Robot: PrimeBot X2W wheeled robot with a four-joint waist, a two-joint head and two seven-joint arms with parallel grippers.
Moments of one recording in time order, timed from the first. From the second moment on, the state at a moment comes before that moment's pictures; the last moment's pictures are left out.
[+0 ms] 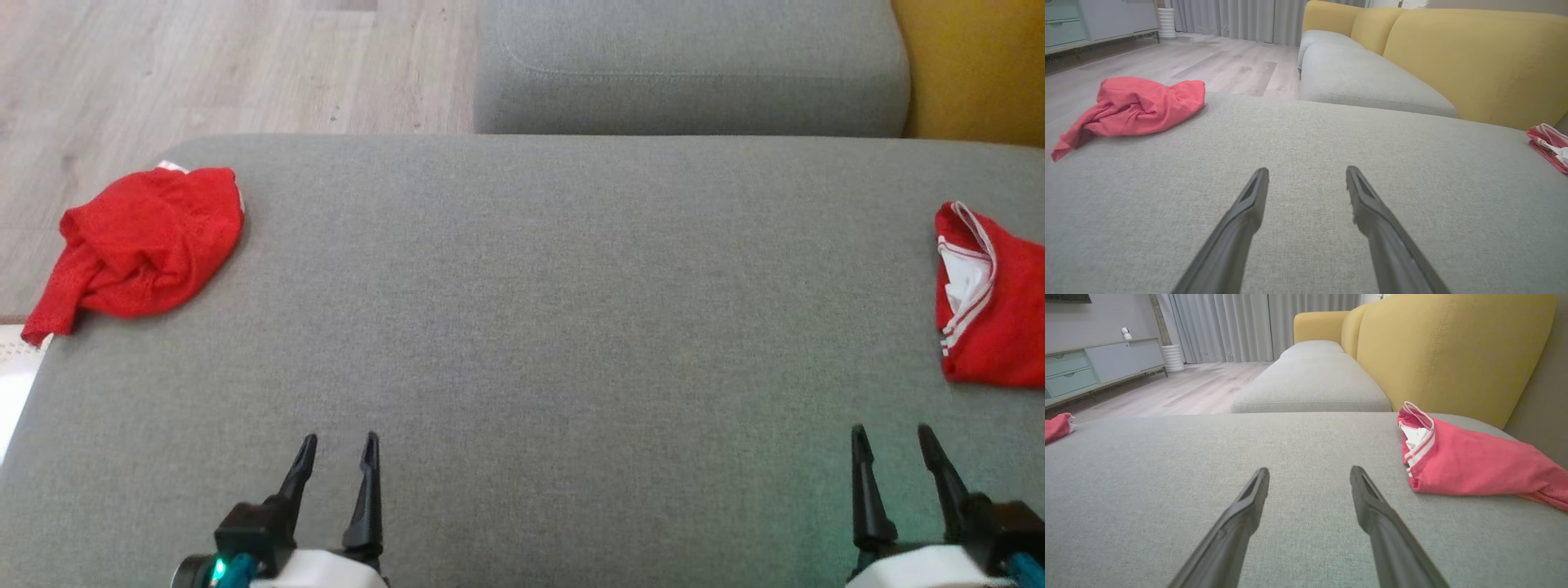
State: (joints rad) left arm 0.14 0.05 -0.25 0.16 -0.19 0.06 -0.25; right arm 0.18 -0.04 -0.10 0.16 0.06 0.12 -0.19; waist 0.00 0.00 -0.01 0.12
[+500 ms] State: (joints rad) left arm 0.16 0.06 -0.24 0.16 -0.19 0.06 -0.25; right arm 0.18 -0.04 -0.08 0.25 0.08 0.12 -0.24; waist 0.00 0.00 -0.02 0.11
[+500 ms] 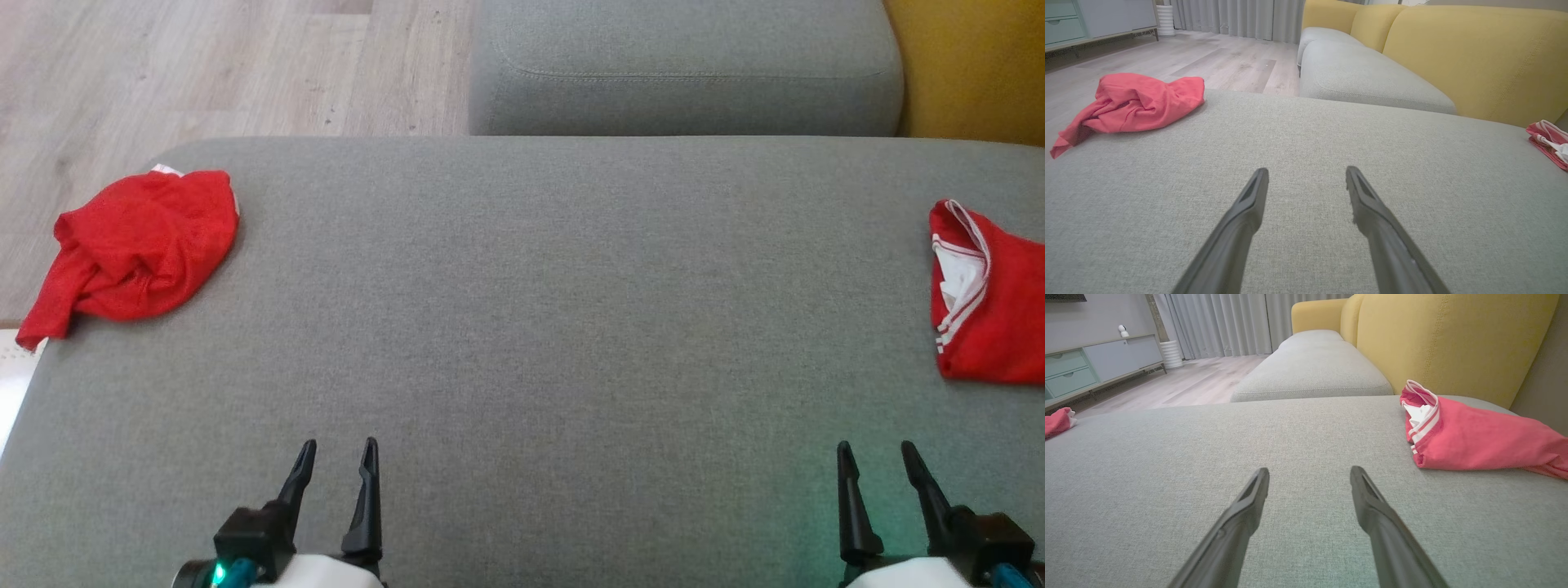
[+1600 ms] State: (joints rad) left arm 0.20 0.06 -0.18 0.13 -0.18 0.06 -0.25; right arm 0.12 -0.04 0.01 0.26 0.08 0.12 -0.25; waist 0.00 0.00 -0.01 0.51
